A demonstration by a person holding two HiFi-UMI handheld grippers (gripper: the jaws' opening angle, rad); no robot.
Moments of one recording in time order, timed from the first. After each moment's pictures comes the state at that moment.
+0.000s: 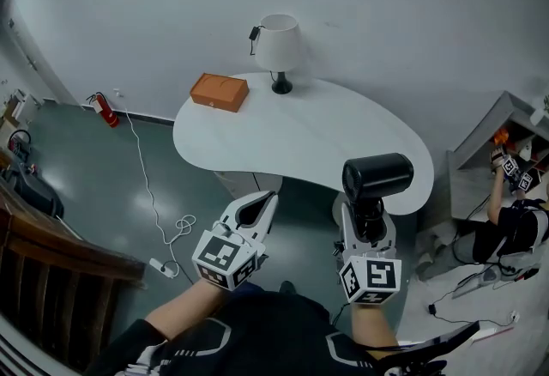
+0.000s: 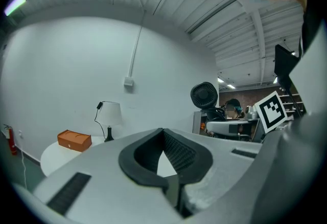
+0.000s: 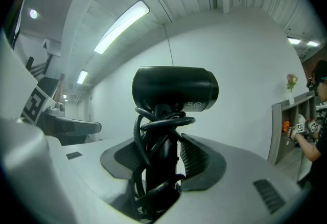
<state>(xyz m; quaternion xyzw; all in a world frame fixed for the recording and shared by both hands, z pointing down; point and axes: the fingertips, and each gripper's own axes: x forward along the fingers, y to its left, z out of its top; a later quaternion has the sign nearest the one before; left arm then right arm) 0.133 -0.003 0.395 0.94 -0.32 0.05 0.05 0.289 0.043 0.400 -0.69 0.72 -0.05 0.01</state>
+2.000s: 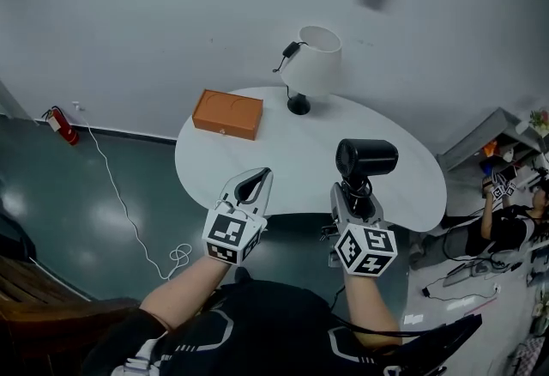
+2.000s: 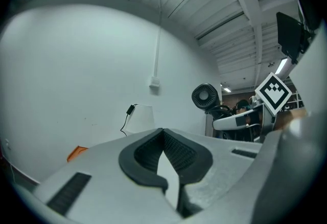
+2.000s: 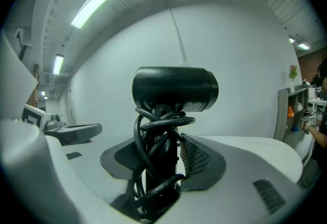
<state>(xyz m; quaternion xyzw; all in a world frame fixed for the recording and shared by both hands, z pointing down) -0.022 -0.298 0.422 0.96 -0.29 0.03 0.04 0.129 -0.222 0.426 -0.75 0.65 -0.14 -0.02</state>
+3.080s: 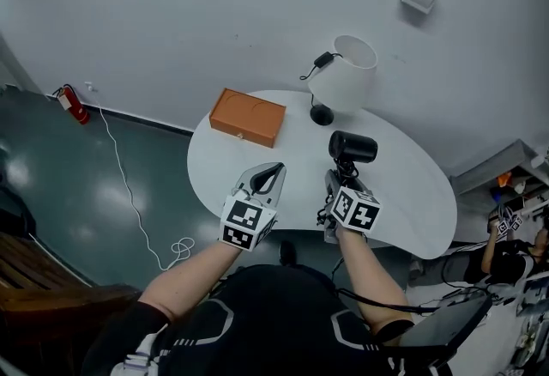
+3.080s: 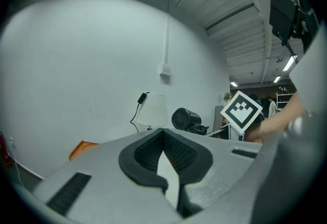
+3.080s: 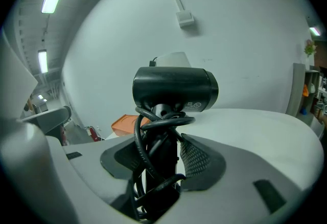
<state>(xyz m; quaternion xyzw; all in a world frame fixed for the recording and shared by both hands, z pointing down) -0.008 -0.381 0.468 0.95 -0.31 0.07 0.05 0.151 -0.367 0.545 -0.71 0.64 -0.28 -0.09</state>
